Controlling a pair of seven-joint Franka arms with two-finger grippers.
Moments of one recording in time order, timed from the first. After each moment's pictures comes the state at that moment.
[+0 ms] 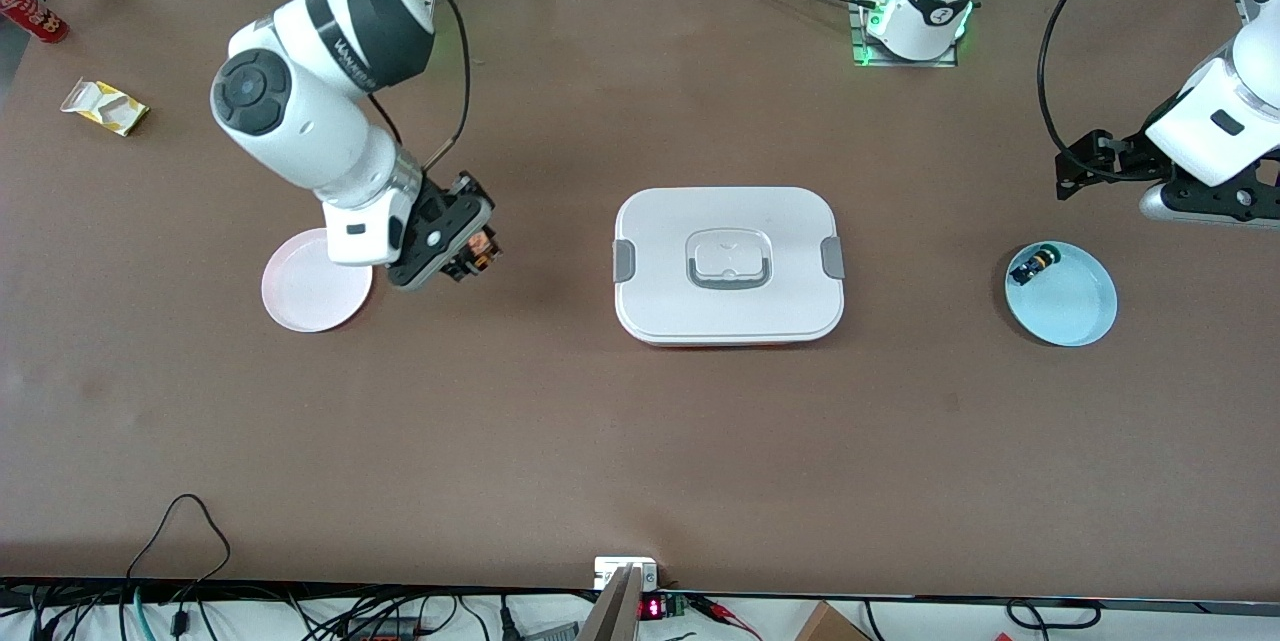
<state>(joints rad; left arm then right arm) -0.05 0.04 -0.01 -1.61 0.05 1.62 0.03 0.01 0.27 0.49 -1.75 0.08 2.11 -0.49</state>
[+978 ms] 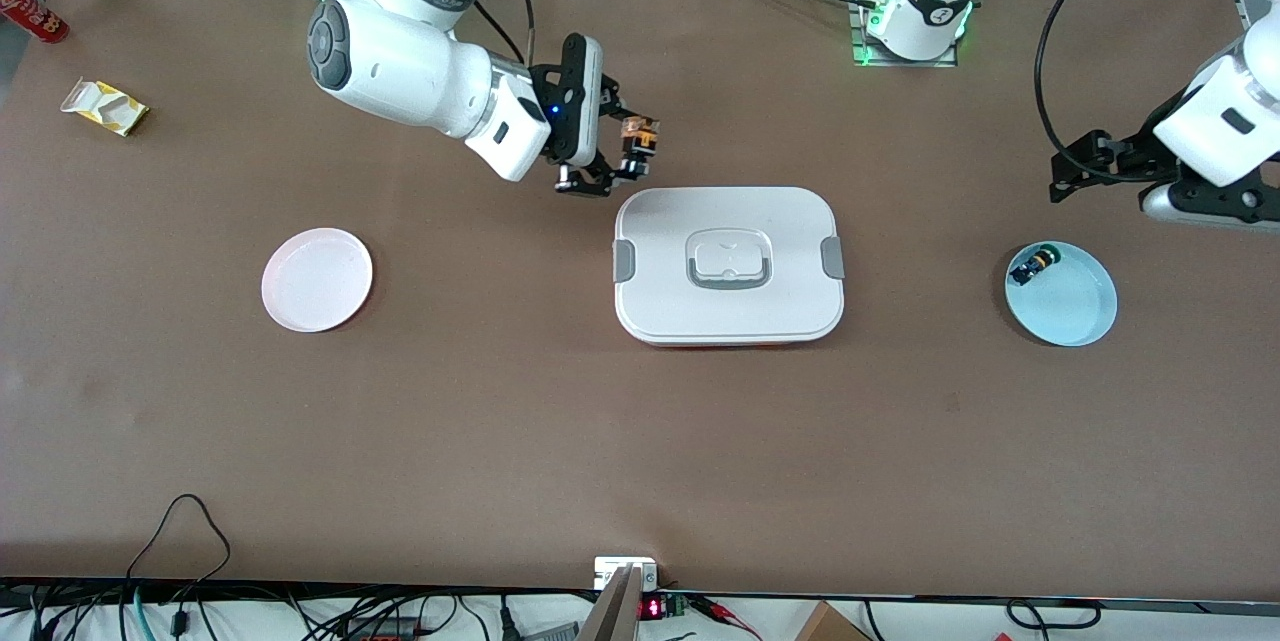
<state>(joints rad) -0.05 0.07 -0.01 -1.58 -0.03 1.62 0.03 0.12 0.26 0.60 -1.74 0.74 2.26 -1.17</state>
